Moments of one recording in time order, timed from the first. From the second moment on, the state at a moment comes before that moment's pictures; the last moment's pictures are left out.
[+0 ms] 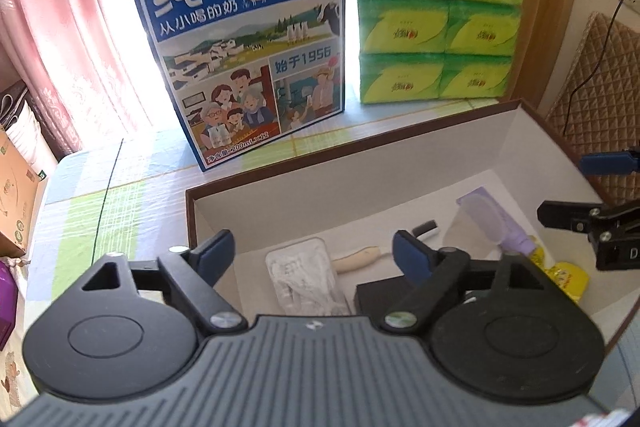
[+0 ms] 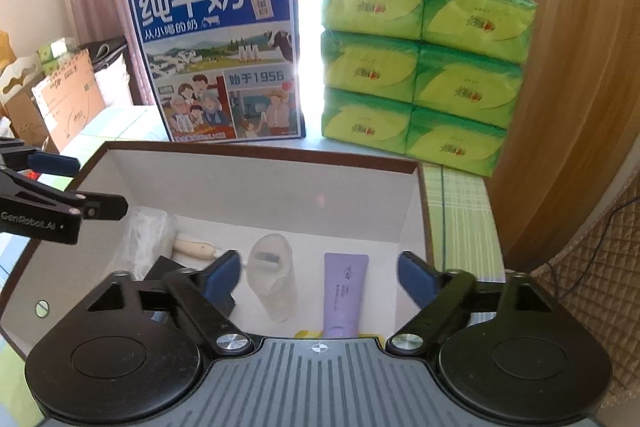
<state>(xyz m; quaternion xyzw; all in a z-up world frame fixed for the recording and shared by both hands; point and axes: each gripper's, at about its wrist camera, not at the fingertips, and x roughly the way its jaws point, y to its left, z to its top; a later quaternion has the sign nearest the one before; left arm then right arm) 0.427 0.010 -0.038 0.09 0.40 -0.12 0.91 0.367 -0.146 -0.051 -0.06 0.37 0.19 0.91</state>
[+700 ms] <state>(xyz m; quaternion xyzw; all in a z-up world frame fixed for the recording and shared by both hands) 0.301 0.045 0.016 0.04 0.34 -0.11 0.93 0.257 -0.169 -0.014 0.01 0.33 0.18 0.93</state>
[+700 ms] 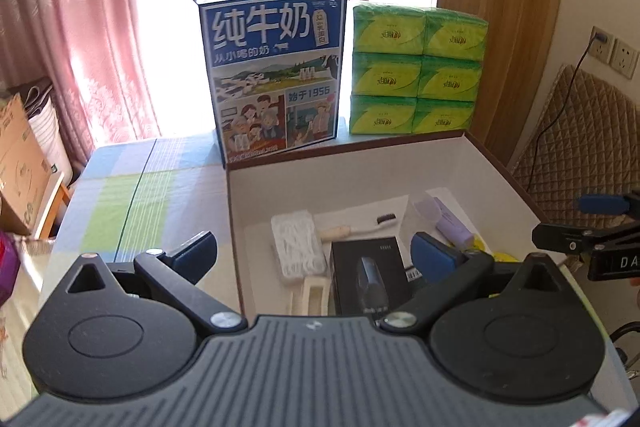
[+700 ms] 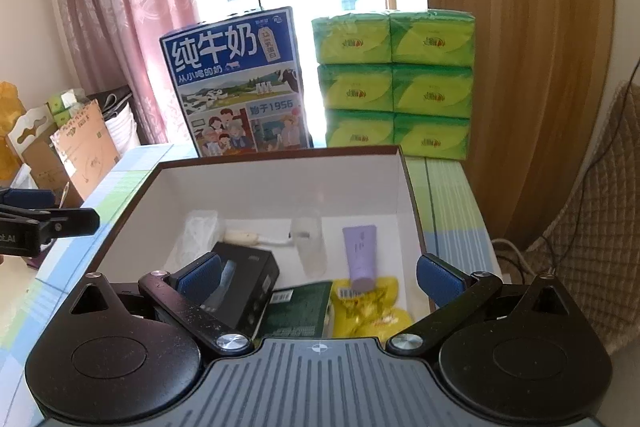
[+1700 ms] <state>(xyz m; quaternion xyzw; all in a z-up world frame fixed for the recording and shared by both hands) 0.192 0.064 -0.045 0.04 0.43 -0.08 0.90 0.160 -0.147 -0.070 0.03 0.43 0.21 0.88</state>
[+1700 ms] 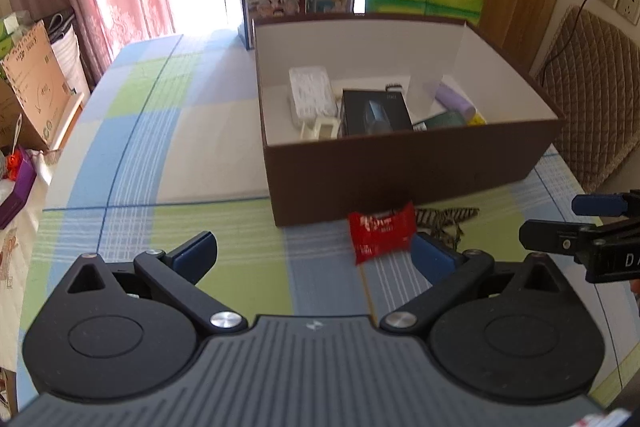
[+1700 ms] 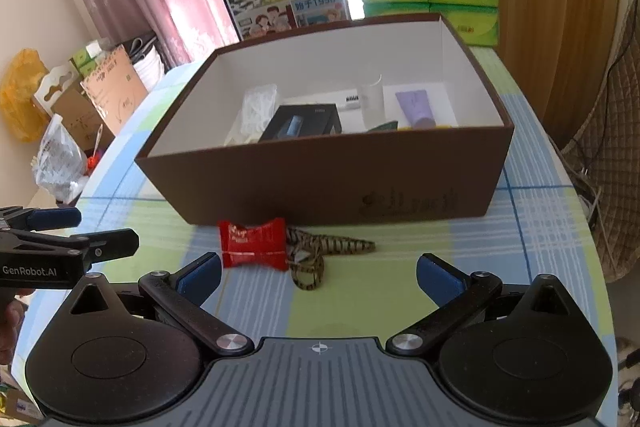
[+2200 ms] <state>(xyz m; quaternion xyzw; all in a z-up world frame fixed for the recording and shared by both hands) 0.206 0.055 -0.073 0.04 0.46 -0.08 0.88 0.164 -0.140 -0.099 0.02 0.45 0.19 0.87</state>
